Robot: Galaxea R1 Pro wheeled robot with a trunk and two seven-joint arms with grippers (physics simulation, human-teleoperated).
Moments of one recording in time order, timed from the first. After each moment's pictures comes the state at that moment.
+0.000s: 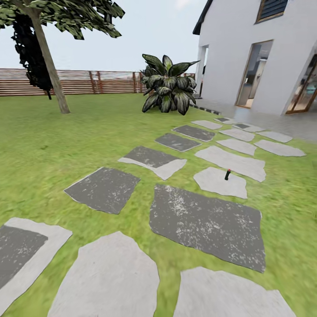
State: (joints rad) left arm -0.29 0.07 0.06 -0.22 -0.05 -0.21 0.01; right arm -0.01 -0.07 0.00 -0.55 0.00 -0.36 0.00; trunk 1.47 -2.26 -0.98
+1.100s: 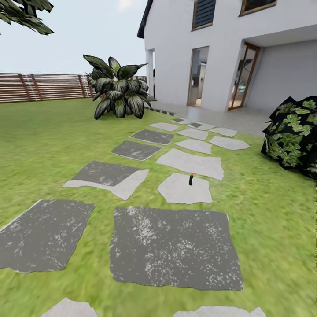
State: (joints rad) left arm -0.29 0.07 0.06 -0.22 -0.05 -0.21 0.01; right arm -0.01 -0.07 0.00 -0.55 0.00 -0.36 0.00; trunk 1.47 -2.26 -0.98
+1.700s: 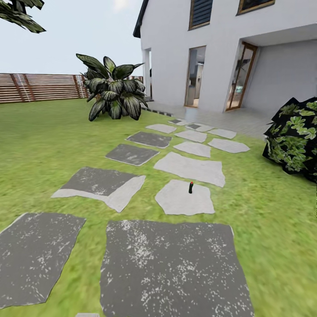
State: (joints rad) left arm -0.29 0.07 0.06 -0.22 -0.05 -0.23 0.01; right arm -0.01 -0.07 0.00 -0.55 0.00 -0.36 0.00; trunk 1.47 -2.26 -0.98
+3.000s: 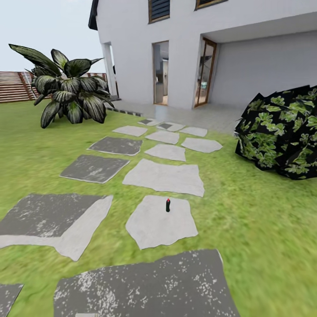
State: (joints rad) left arm -0.29 0.07 0.06 -0.22 -0.05 -0.23 0.01; right arm -0.01 -0.07 0.00 -0.55 0.00 -0.36 0.00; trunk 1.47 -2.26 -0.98
